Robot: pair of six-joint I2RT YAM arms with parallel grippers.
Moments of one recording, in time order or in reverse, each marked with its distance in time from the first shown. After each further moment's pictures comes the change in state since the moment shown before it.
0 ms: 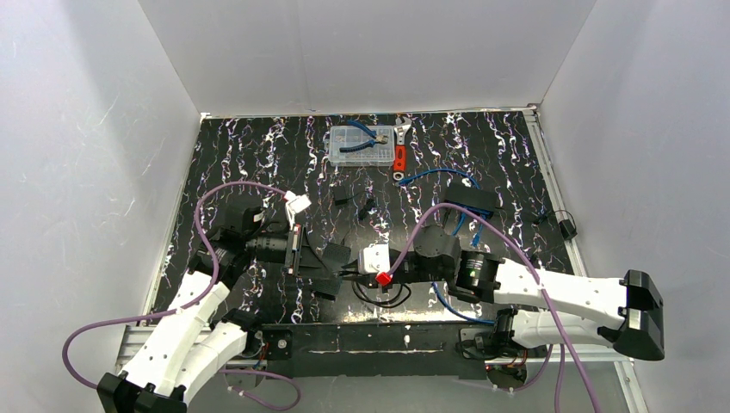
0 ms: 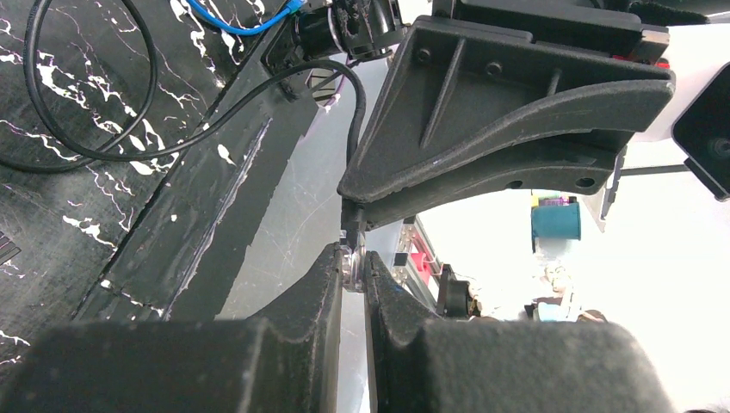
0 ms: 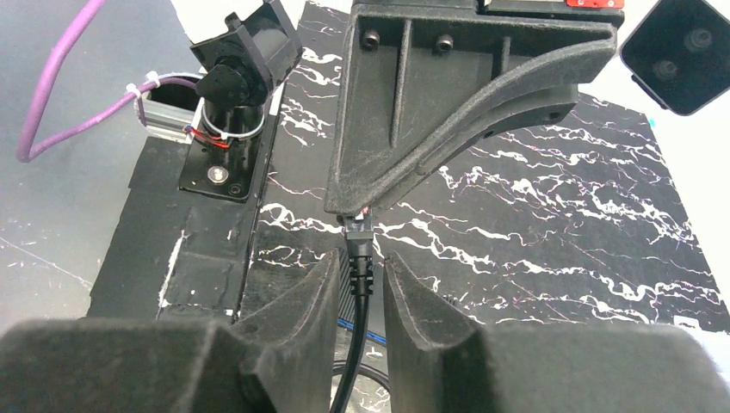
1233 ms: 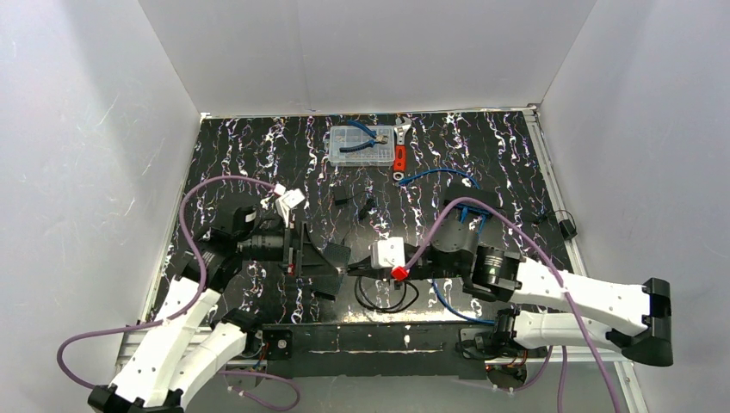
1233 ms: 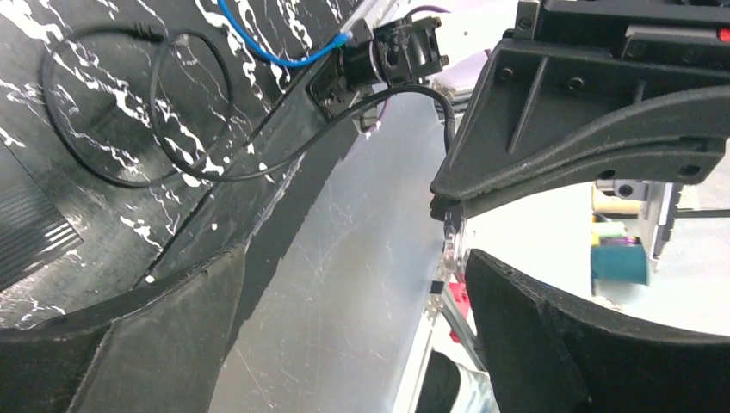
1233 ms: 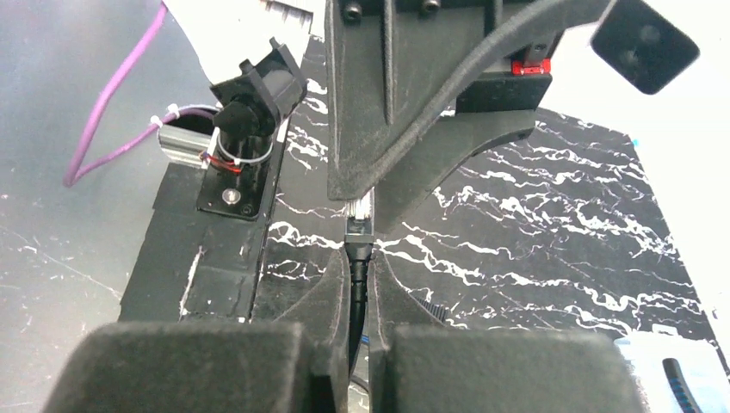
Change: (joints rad) left arm -0.019 -0.021 0.102 -0.116 -0.171 0.040; right arm 0.000 -0.065 0.077 -0.108 -0.019 0.022
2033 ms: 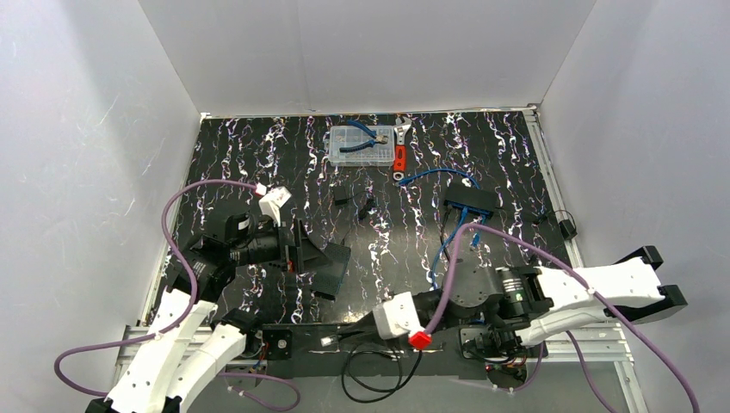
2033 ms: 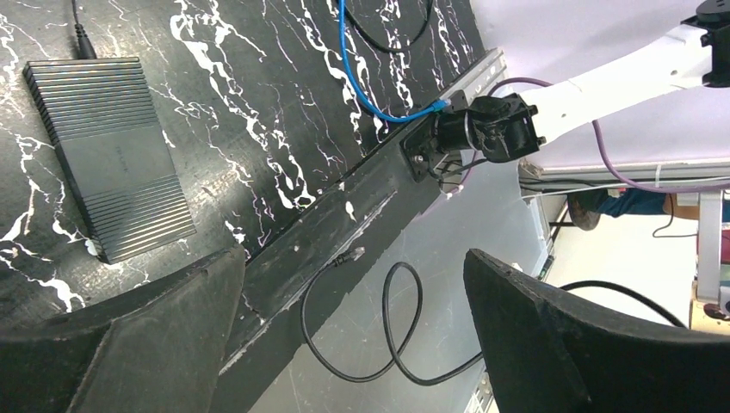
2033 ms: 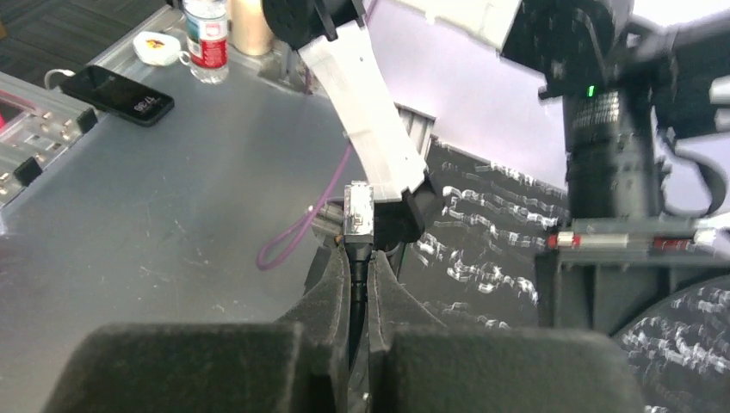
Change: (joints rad) left arm -0.006 -0.076 0.030 -0.062 -0.307 -0.014; right arm 0.488 0.019 0.278 -0.177 0.231 0.089
